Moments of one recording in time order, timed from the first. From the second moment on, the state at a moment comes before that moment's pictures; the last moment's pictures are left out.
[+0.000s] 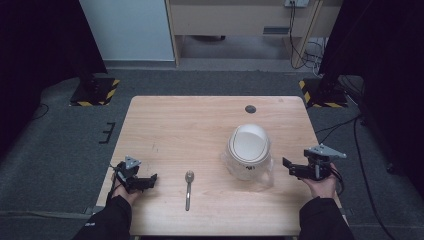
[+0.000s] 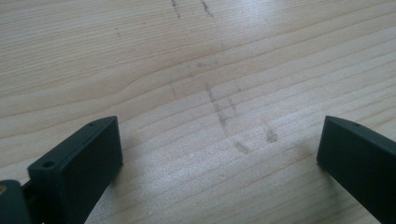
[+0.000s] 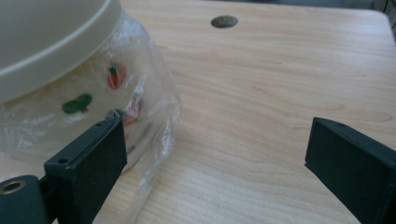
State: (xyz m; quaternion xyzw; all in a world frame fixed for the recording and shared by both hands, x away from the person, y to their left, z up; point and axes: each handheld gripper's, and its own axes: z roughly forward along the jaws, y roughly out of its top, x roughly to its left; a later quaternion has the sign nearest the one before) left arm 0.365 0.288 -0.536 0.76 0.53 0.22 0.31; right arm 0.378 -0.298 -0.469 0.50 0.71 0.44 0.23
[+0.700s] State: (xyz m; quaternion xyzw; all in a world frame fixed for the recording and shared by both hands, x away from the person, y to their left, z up) left arm 0.365 0.287 -0.536 0.75 0.54 0.22 0.31; right arm 0.361 -0.274 -0.414 0.47 0.66 0.51 0.28
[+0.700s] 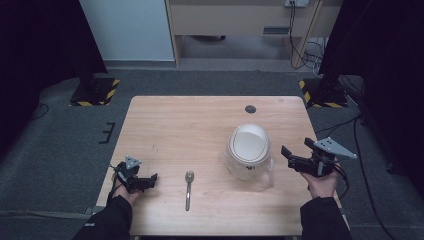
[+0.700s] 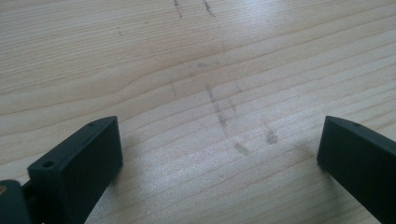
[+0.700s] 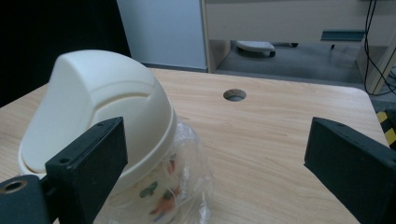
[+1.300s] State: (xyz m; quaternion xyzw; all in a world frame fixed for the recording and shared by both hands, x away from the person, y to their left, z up) left arm 0.365 0.286 -0.536 0.75 0.54 0.22 0.31; right arm 0.371 -0.220 -0.399 0.43 0.69 0.52 0.25
